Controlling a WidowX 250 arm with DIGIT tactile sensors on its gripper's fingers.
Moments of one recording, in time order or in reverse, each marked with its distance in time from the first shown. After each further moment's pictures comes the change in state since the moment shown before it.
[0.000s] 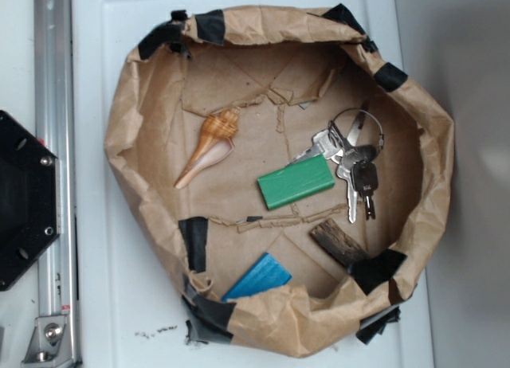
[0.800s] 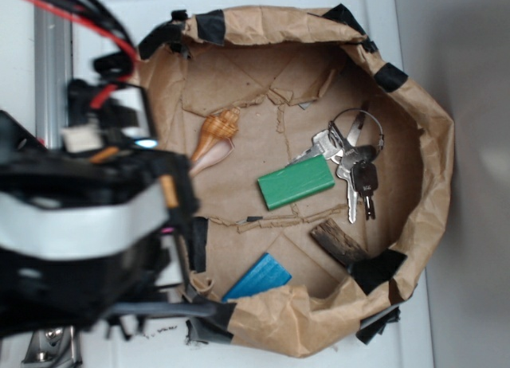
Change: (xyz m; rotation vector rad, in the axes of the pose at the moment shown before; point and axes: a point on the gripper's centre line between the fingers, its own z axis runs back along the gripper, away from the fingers) arm 0.075 -0.009 -0.083 0.188 -0.129 0.011
